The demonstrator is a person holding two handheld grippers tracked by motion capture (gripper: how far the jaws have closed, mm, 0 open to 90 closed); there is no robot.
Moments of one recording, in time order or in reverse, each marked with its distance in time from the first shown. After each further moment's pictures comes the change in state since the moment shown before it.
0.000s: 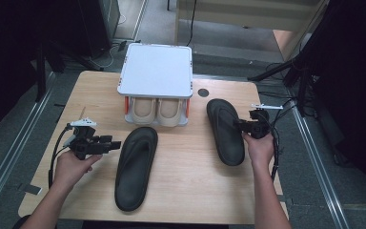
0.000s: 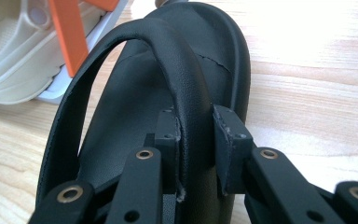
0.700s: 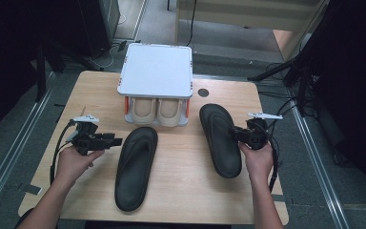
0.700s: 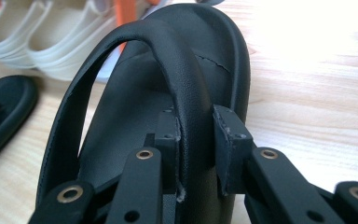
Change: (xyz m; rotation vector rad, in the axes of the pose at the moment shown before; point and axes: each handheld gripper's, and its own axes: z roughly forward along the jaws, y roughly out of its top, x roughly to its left) left arm 0.002 0.011 0.006 0.045 -0.003 0.025; right arm 0.038 -0.023 -0.032 -0.024 0.044 -0.044
